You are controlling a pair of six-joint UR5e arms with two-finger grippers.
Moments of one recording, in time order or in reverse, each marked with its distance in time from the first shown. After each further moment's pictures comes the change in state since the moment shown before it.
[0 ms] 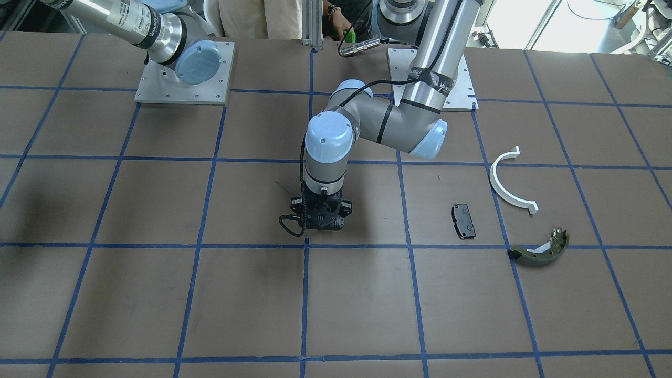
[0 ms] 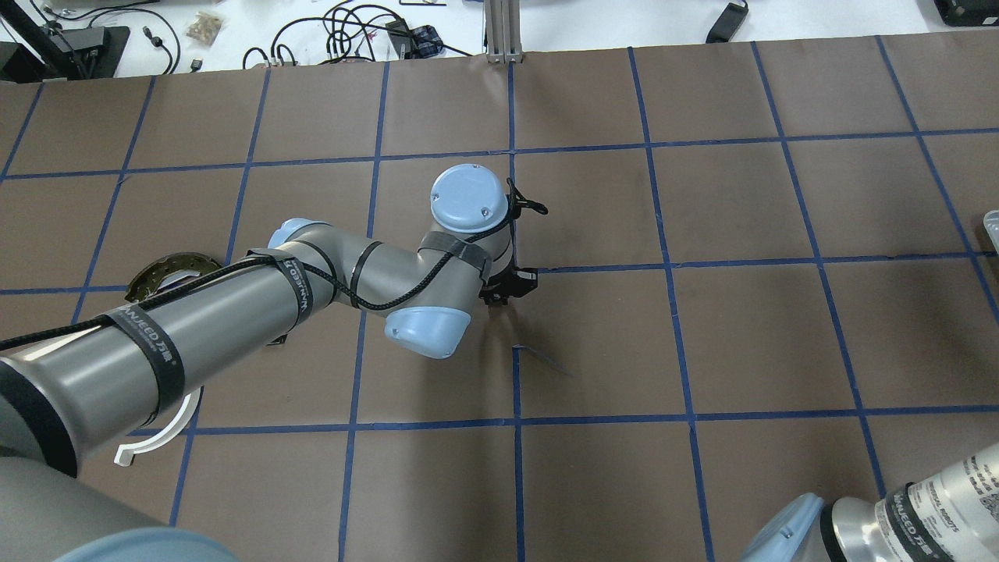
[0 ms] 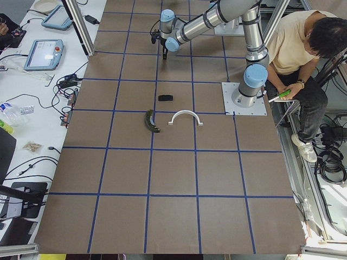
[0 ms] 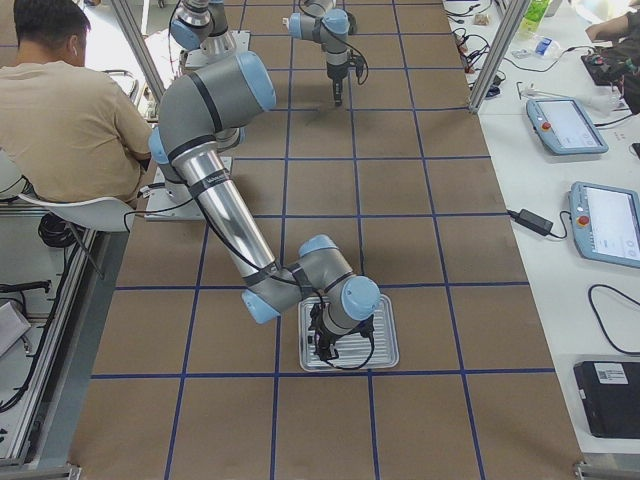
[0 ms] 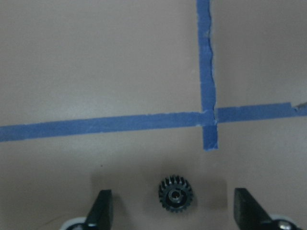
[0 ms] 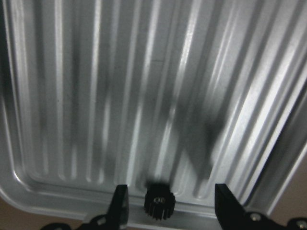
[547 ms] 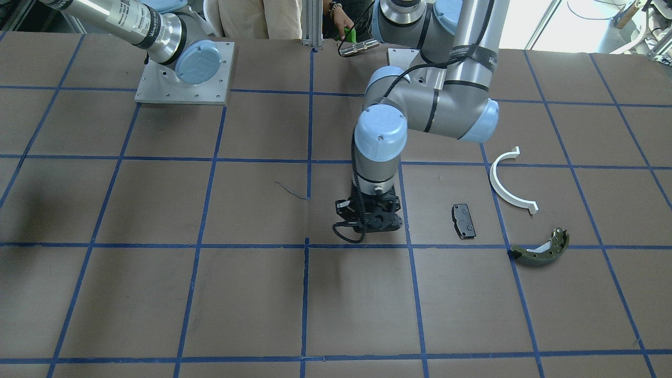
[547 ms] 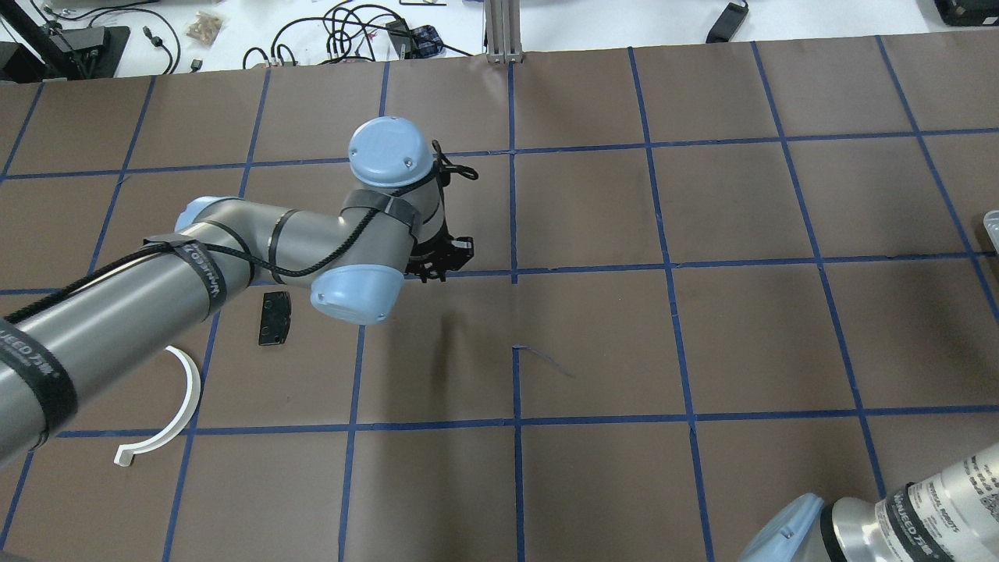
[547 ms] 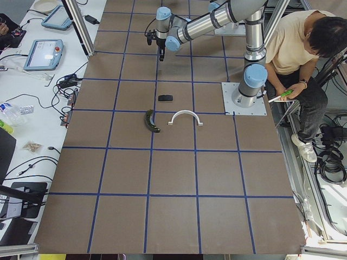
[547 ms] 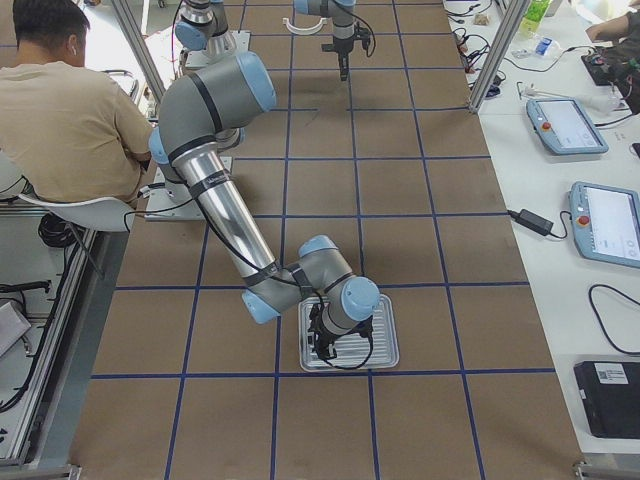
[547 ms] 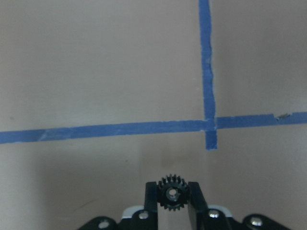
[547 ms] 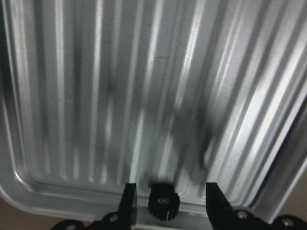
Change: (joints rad) left arm 0.190 0.117 -0.014 -0.171 0.058 0.048; right arm 0.000 0.002 0.004 0.009 -0.008 0.006
